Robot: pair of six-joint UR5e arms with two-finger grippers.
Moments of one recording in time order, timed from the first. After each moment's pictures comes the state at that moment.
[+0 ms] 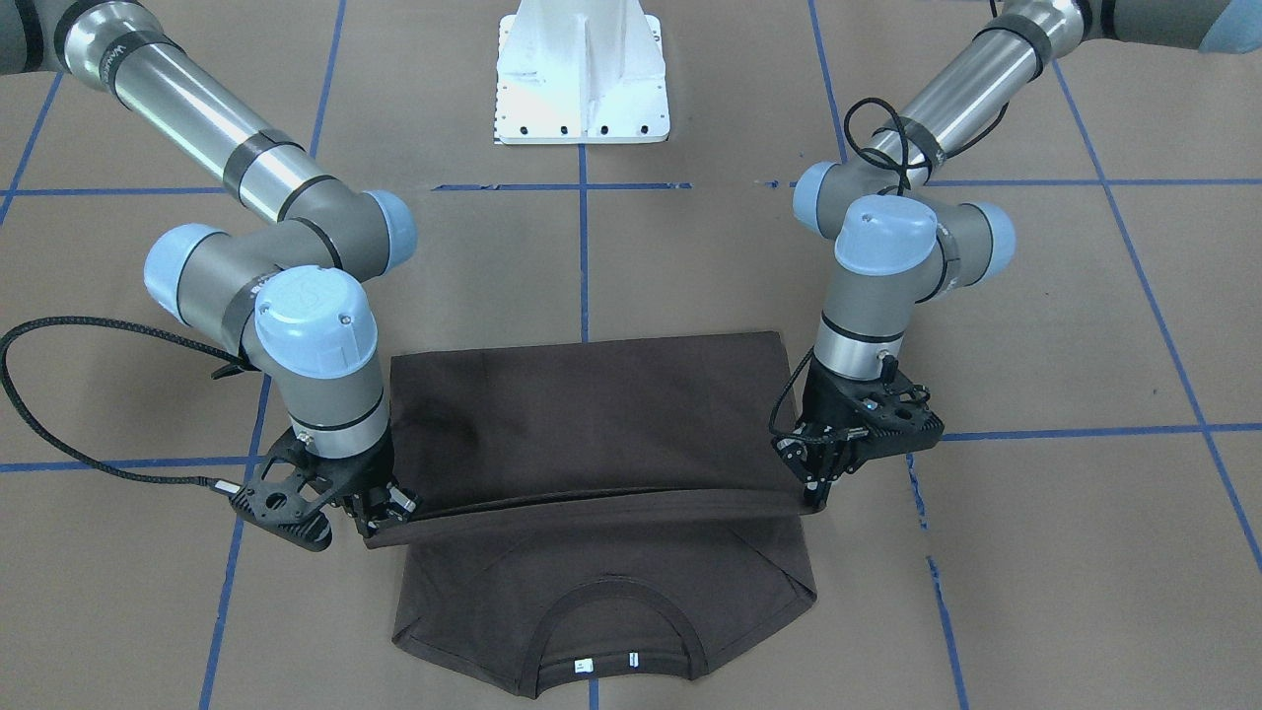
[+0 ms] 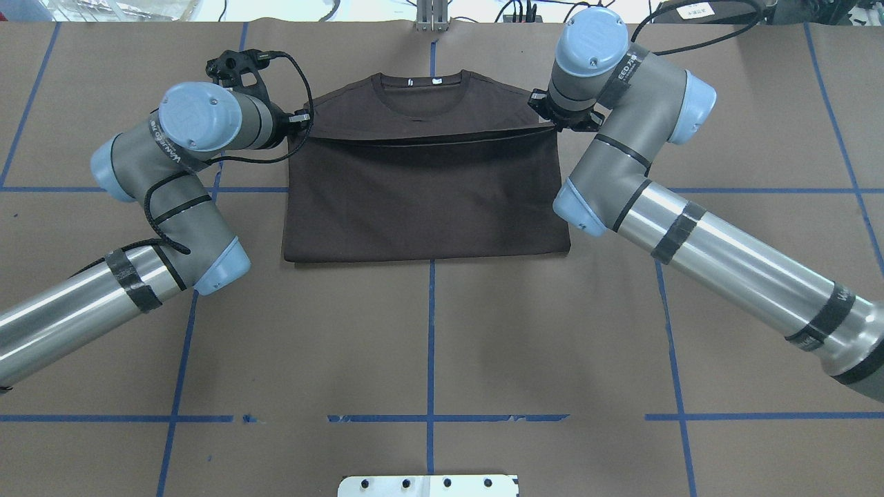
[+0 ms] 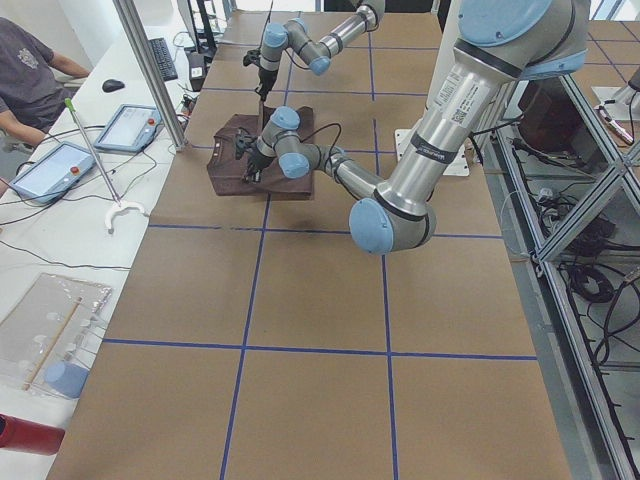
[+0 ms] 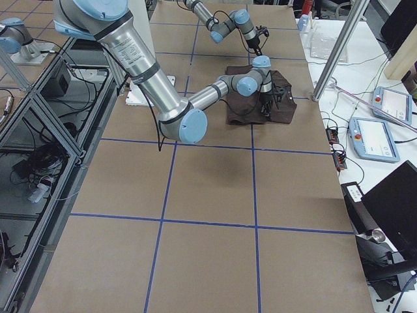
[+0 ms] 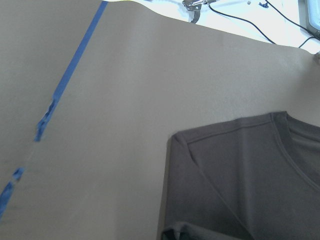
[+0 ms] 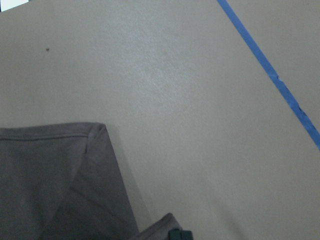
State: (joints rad) left arm -0.76 -2.19 -1.29 -2.22 -1.60 -1.31; right arm 0.82 -0.77 1.18 -1.31 1.77 1.41
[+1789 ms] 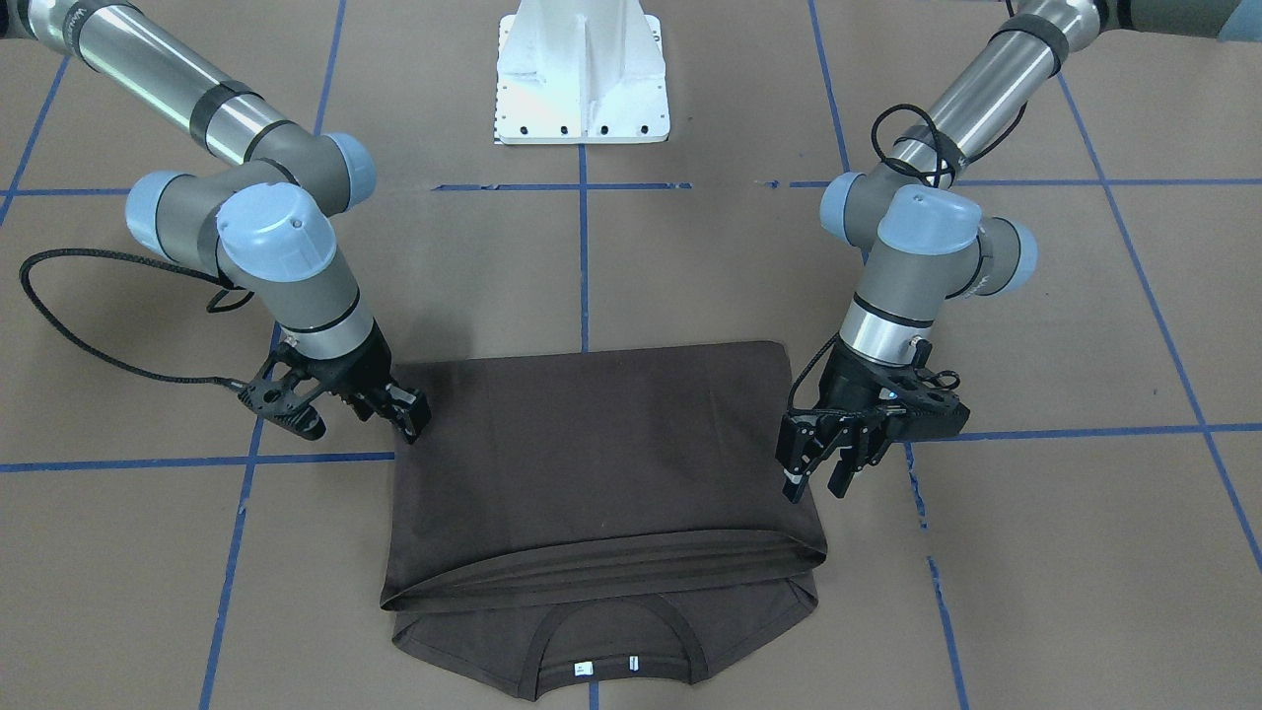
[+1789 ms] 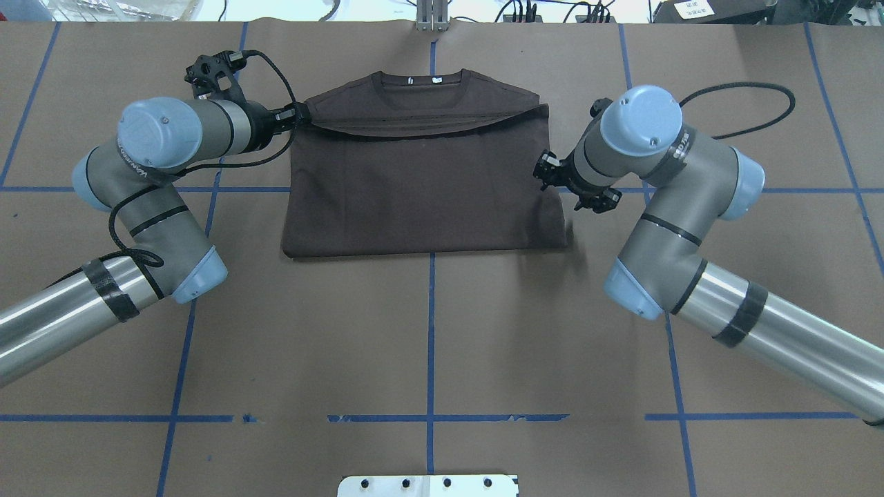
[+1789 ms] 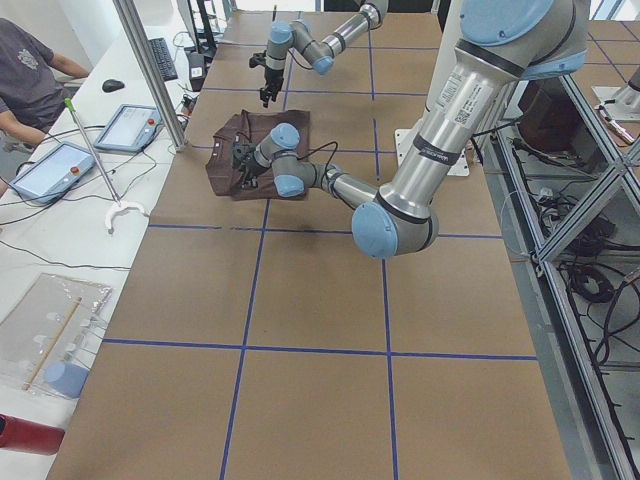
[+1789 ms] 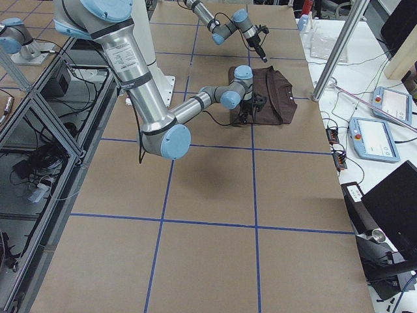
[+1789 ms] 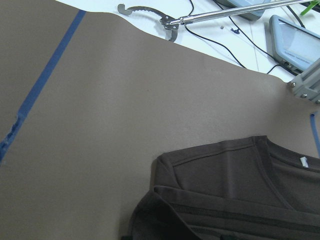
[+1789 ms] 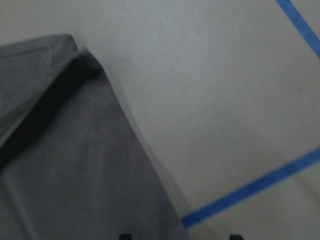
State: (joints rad) left arm -0.76 -2.12 -1.32 -2.45 -1.61 -1.39; right arm 0.70 -1.07 1.54 -1.23 1.89 1.65
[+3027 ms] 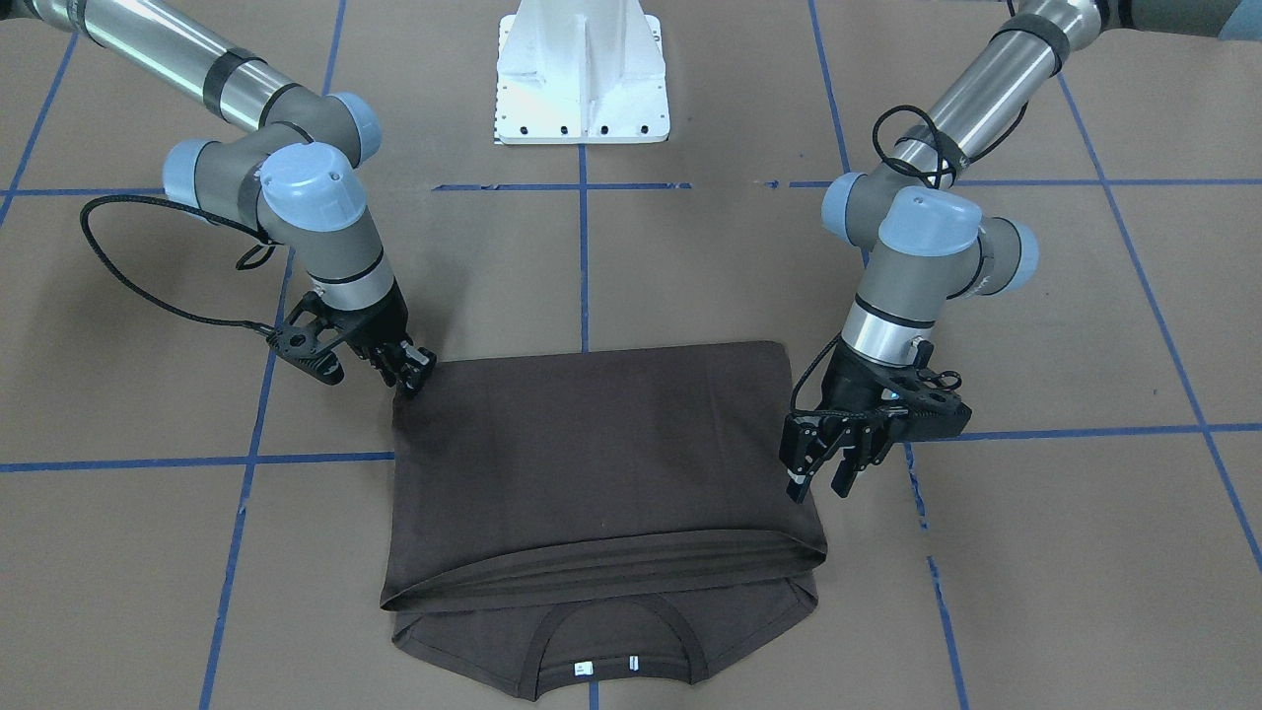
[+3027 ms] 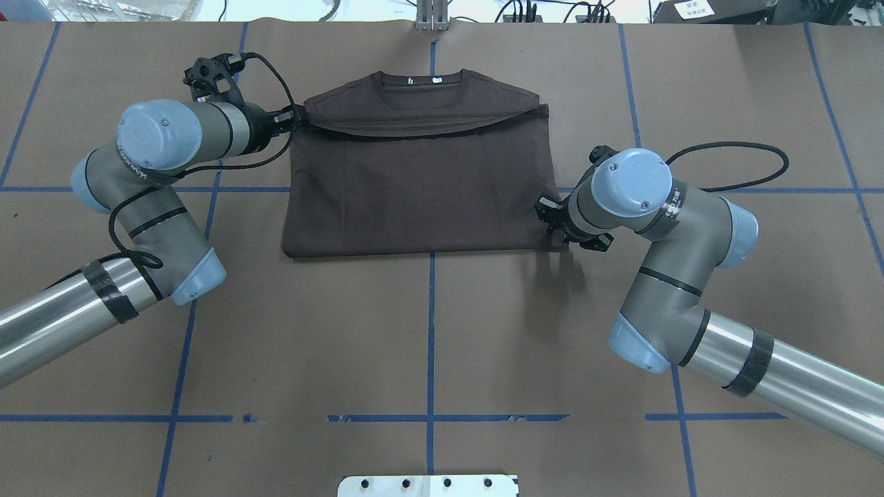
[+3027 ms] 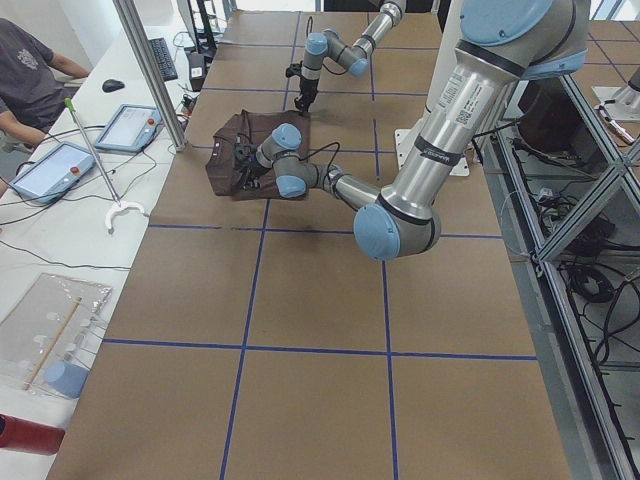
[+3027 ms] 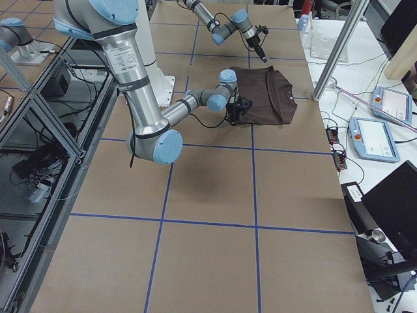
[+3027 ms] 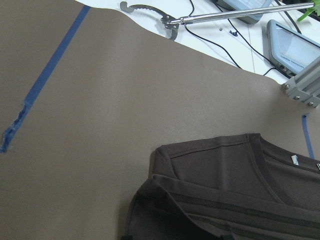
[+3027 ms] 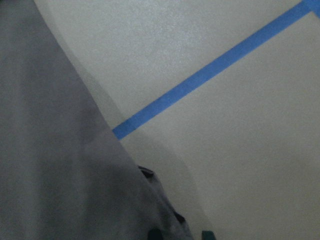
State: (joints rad) left arm -0.76 -2.12 -1.32 -2.44 -1.61 -1.39; right arm 0.62 -1.12 1.57 -1.24 1.80 1.74
